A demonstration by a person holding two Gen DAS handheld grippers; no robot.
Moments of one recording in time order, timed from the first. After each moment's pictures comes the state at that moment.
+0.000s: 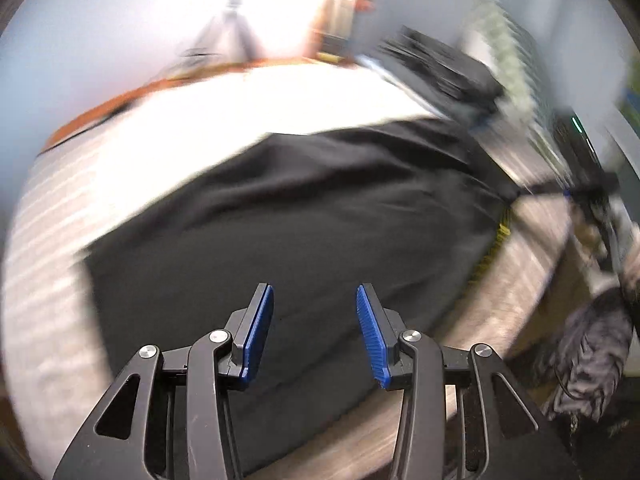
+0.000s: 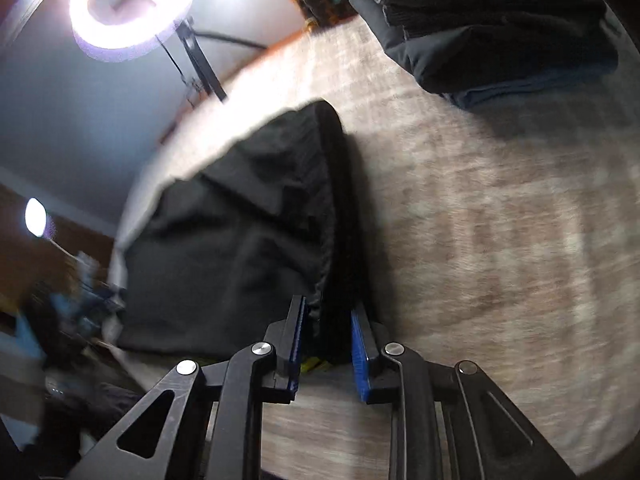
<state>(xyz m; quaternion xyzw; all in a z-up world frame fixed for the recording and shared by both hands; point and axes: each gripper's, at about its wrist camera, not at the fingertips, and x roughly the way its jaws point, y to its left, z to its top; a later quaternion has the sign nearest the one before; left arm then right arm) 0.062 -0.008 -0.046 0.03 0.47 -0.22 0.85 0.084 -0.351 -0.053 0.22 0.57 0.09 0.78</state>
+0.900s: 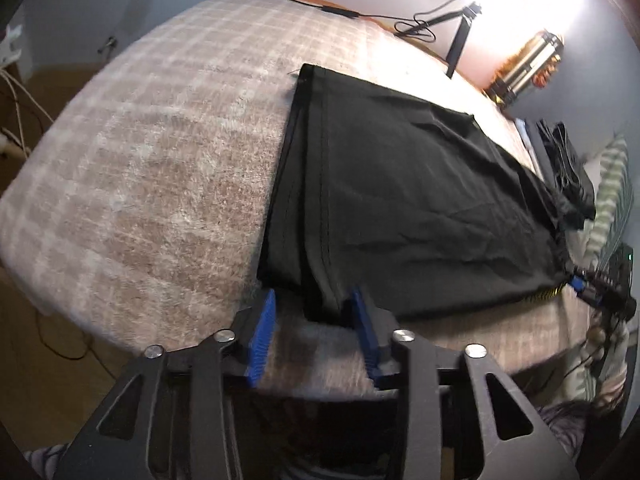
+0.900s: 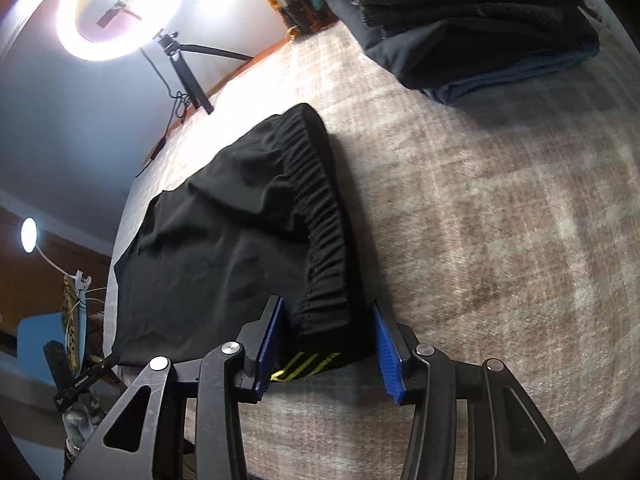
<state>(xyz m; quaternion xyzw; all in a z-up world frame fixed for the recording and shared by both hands) -0.005 0.106 -0.097 -0.19 0.53 -0.03 0.82 0.080 -0.356 -0.054 0.24 0.56 0.07 0.79</state>
